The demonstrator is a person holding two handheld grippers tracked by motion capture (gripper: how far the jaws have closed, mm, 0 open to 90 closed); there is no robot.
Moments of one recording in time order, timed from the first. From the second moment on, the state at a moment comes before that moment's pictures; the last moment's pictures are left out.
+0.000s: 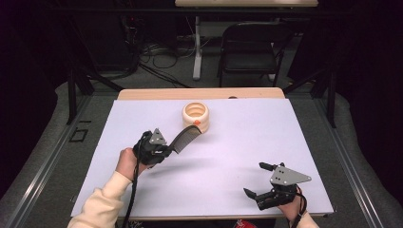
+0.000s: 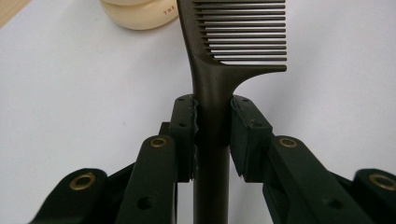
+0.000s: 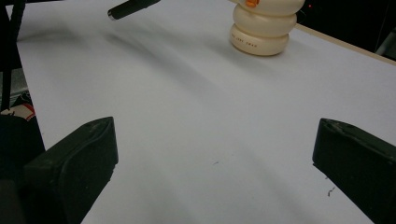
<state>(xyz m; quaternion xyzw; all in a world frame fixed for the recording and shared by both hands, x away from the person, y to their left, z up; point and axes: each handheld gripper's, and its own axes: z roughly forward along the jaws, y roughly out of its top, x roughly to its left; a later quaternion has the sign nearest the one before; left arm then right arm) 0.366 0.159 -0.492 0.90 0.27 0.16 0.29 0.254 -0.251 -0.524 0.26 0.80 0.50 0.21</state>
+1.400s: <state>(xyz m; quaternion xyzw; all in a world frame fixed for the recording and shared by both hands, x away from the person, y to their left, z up) 0.376 0.168 -0.492 0.87 0.30 0.20 0.34 0.255 -0.251 -0.526 0.26 0.80 0.50 0.20</state>
